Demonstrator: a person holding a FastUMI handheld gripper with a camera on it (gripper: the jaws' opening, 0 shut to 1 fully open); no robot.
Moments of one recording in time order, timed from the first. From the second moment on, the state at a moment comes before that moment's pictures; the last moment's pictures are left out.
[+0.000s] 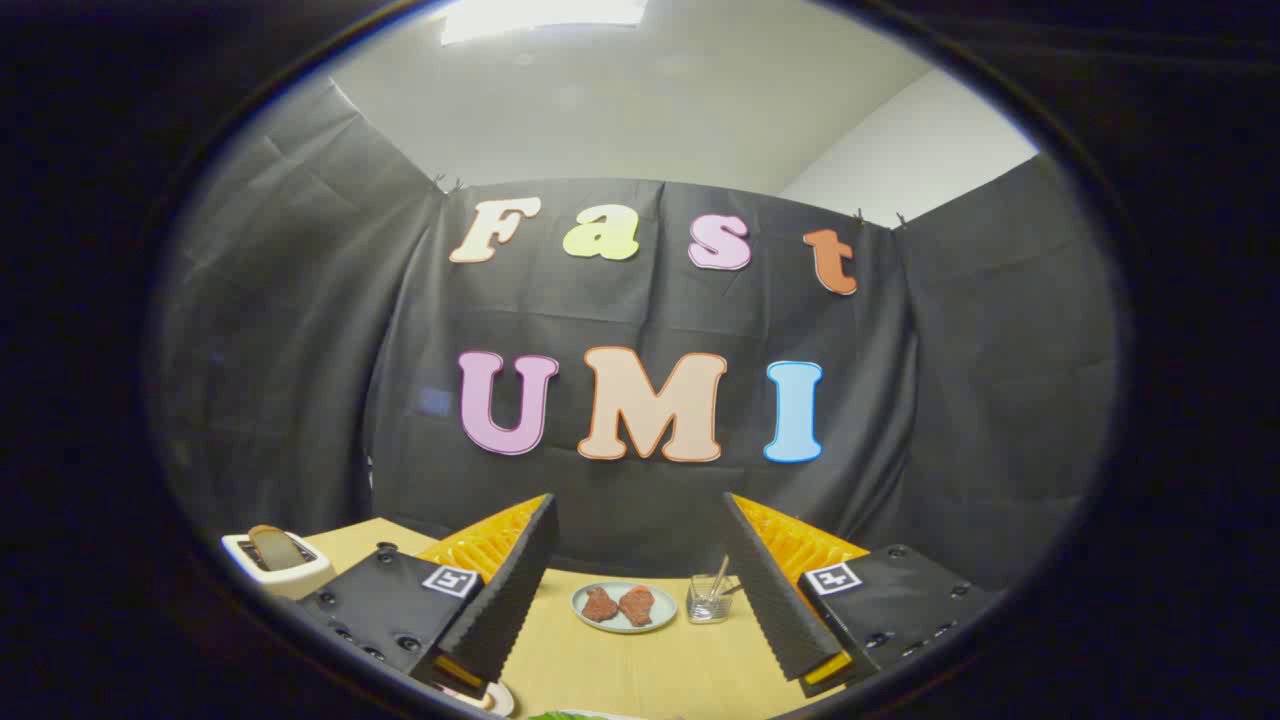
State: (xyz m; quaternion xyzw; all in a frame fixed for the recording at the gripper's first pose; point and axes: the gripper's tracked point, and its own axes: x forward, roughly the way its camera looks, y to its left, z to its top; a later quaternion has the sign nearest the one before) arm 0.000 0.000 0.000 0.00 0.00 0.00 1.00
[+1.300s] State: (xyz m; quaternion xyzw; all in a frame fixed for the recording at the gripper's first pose) arm 0.001 -0.005 -0.037 -0.01 0.04 0.09 0.99
